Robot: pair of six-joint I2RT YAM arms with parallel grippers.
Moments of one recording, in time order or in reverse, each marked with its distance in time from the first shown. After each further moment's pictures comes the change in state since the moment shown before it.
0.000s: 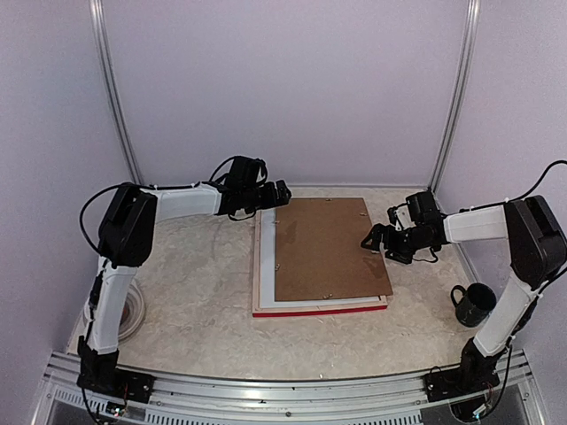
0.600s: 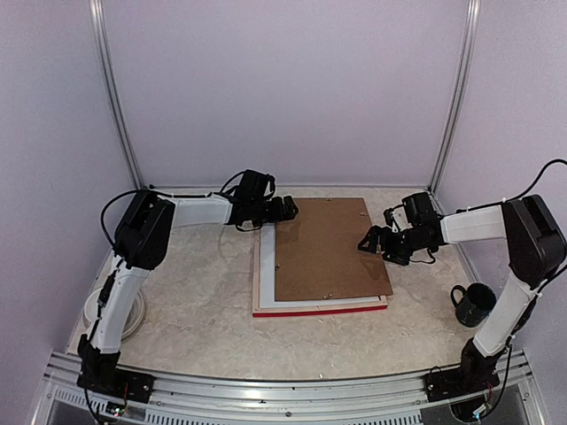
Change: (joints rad) left arm -0.012 0.153 0.087 -0.011 0.073 0.014; right arm 0.029 0.011 0.002 0.000 0.000 0.001
